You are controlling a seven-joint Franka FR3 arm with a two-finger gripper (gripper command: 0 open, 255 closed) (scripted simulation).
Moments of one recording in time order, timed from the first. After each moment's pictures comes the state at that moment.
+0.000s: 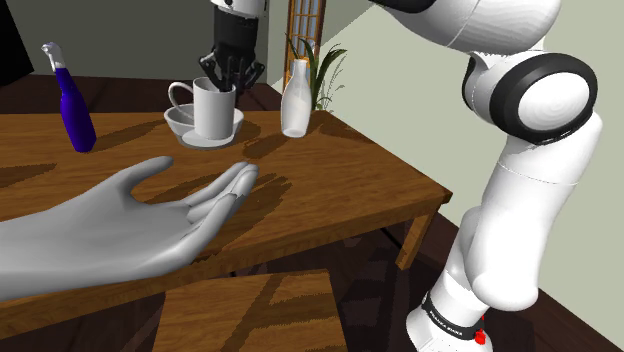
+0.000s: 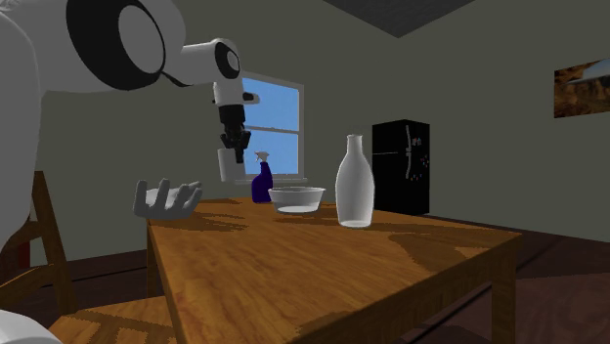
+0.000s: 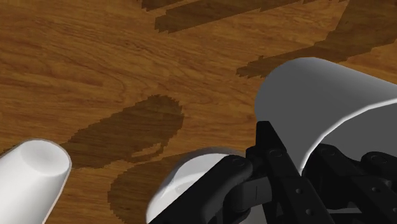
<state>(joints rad) 0.20 0.10 0.18 -1.33 -0.09 1.58 0.60</state>
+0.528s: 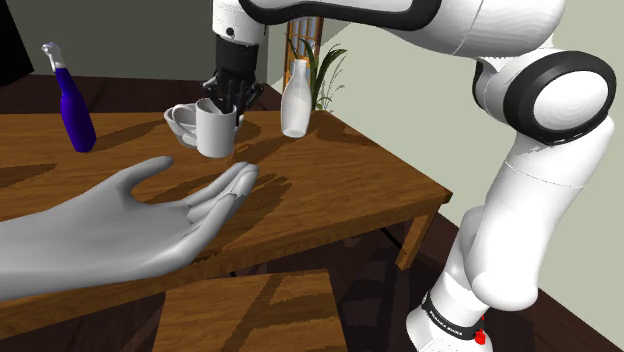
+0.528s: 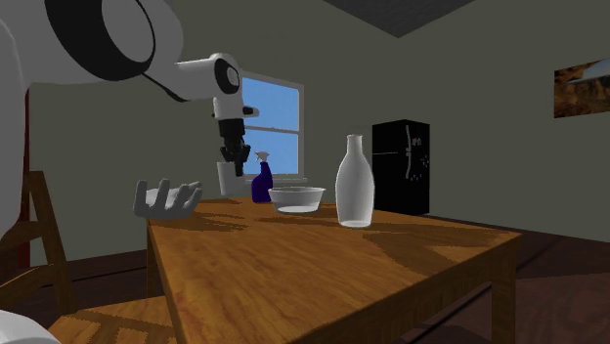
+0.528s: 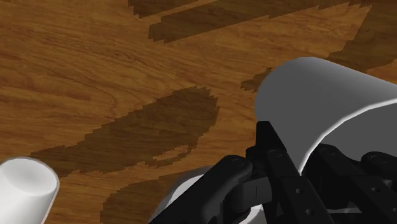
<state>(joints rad) 0.20 0.05 0.18 -1.50 -0.08 1.70 0.60</state>
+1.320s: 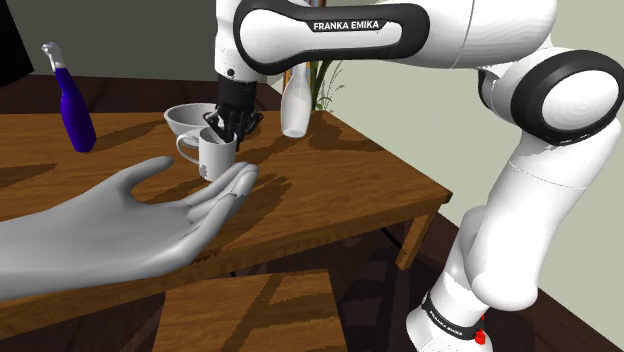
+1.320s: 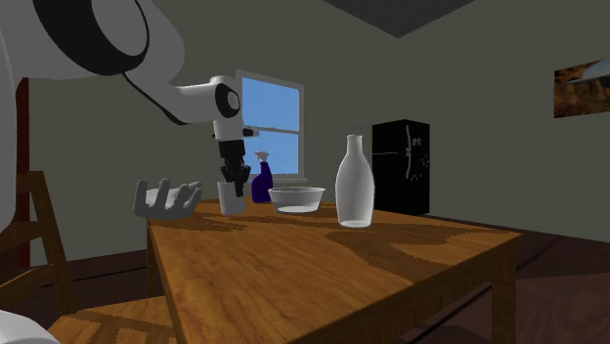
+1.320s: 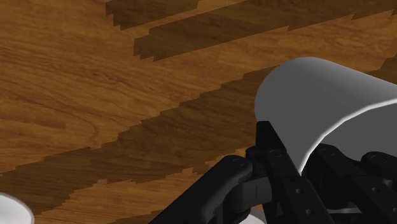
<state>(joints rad) 0.19 0.02 0.18 -1.70 -0.08 1.87 0.61</state>
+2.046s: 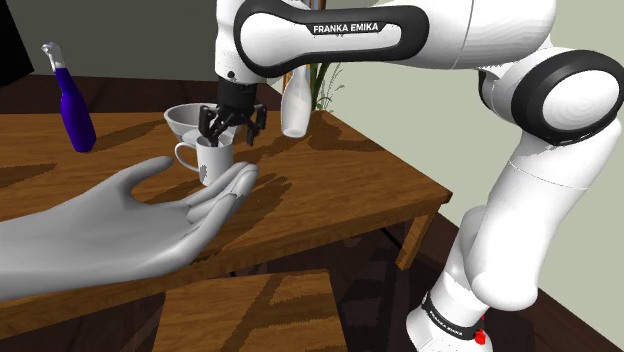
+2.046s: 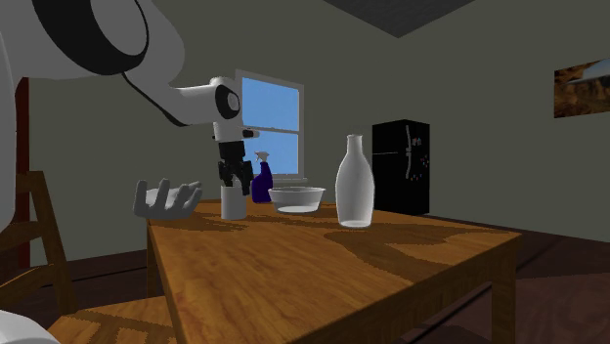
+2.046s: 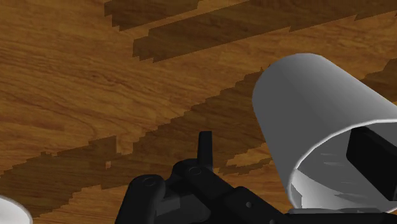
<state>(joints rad) 0.19 0.02 0.18 -1.71 -0.08 1.88 0.61</state>
